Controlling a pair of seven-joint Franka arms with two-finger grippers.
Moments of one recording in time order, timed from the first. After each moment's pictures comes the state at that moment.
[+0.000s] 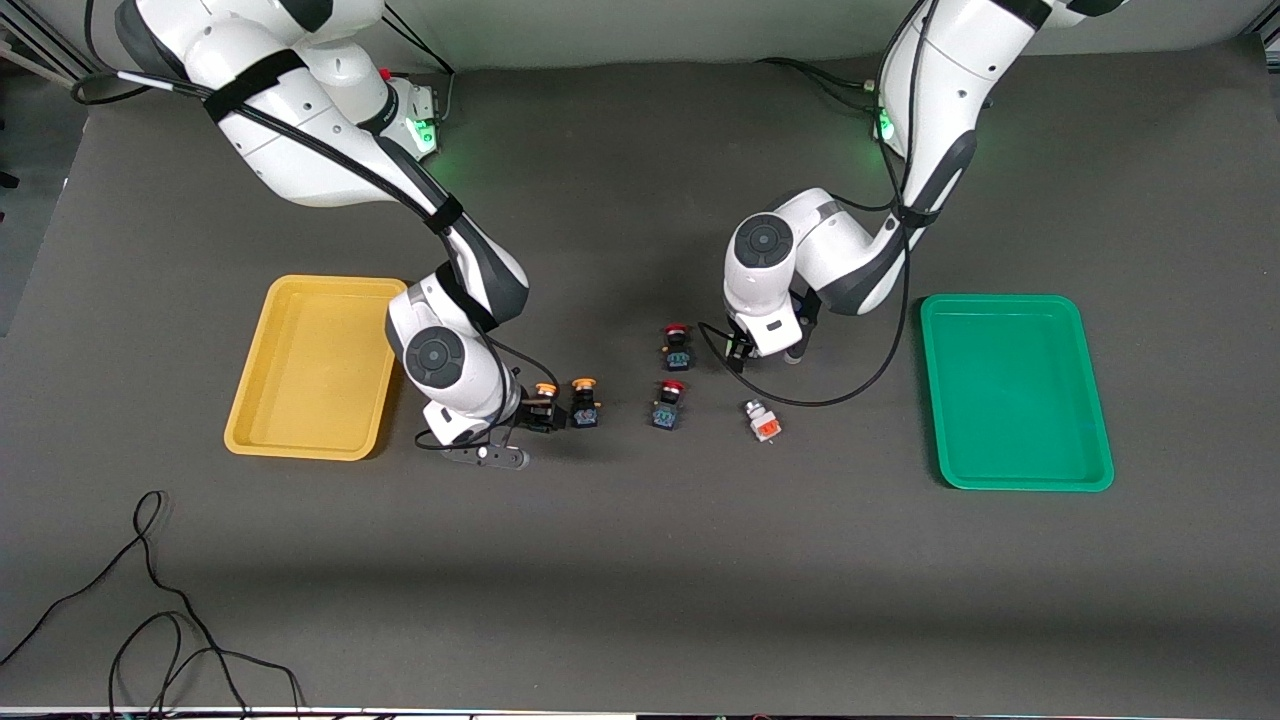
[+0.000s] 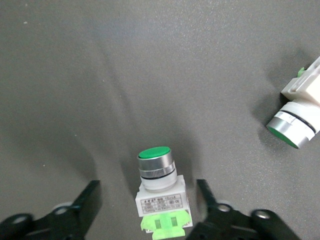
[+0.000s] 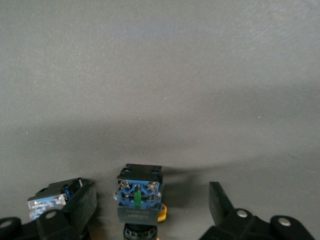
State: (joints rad) left arm -0.32 0.52 -0.38 -2.09 0.34 2.51 -2.14; right arm 0.25 0.68 0.24 -1.78 -0.10 2.44 0.69
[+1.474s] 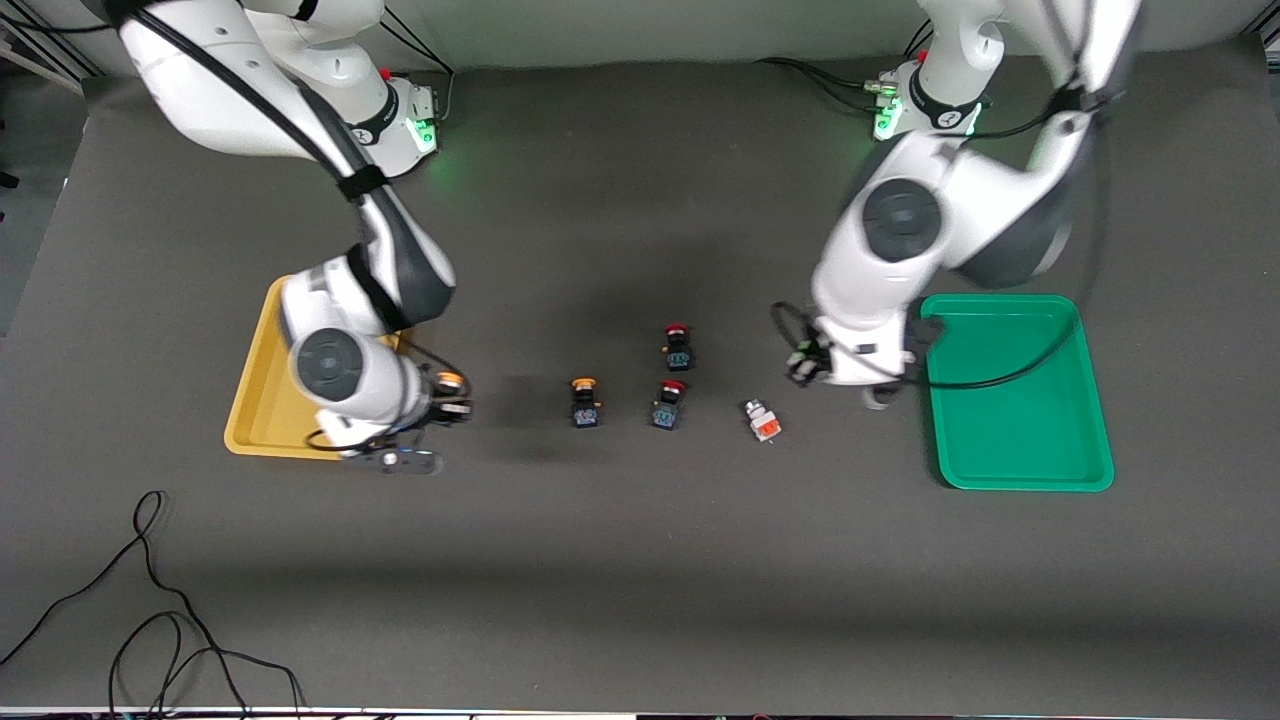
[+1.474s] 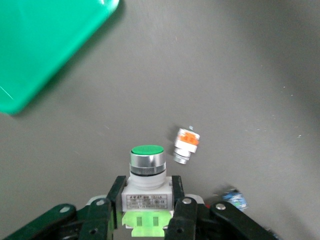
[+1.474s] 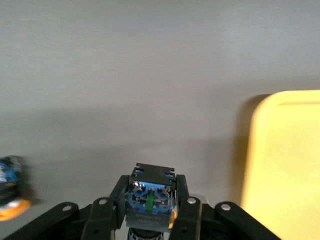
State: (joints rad) left arm -0.11 0.25 -0.38 -1.74 0.10 1.95 -1.28; right arm 0.20 0.47 0.10 -1.75 -0.09 2.06 0.44
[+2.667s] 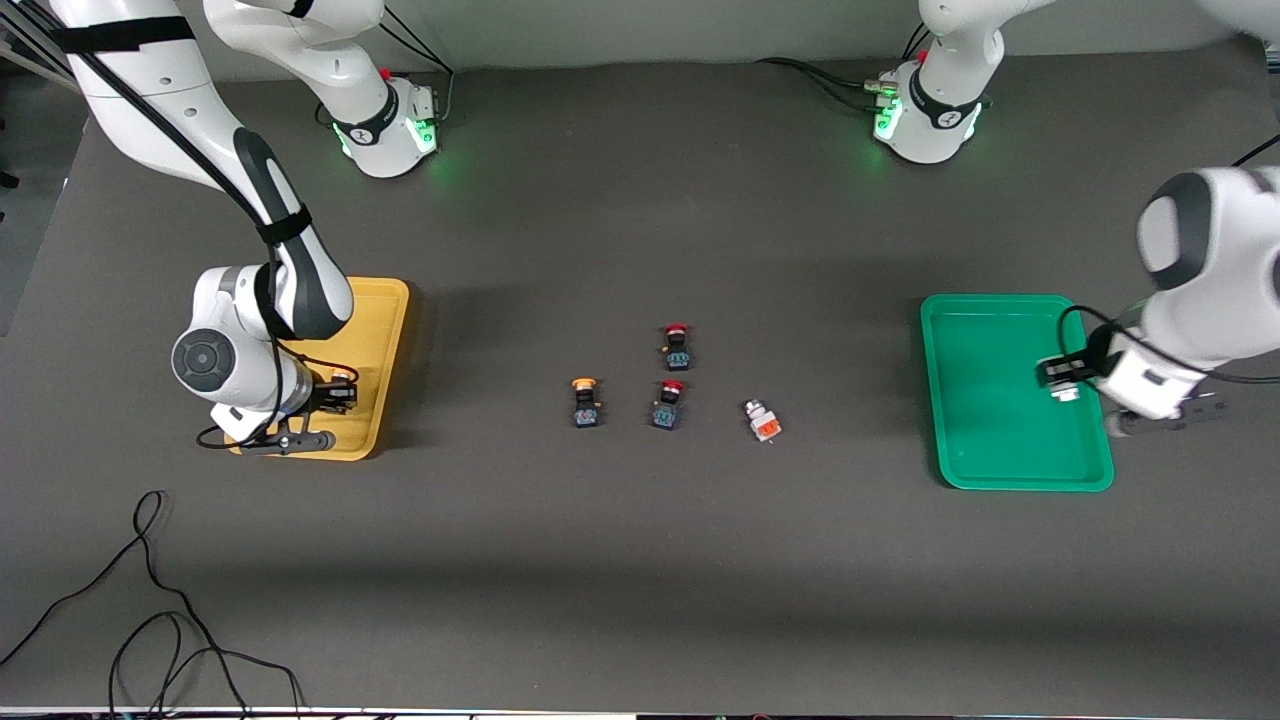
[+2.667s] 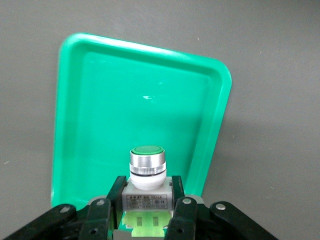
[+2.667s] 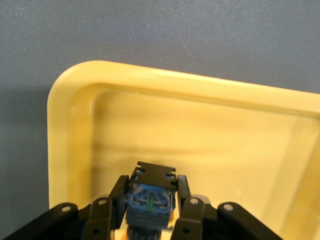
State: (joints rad) left arm 0.39 0.21 -0.37 -2.02 0.08 2.14 -0.19; right arm 0.17 0.43 -0.17 -2.10 -0.06 2.39 0.00
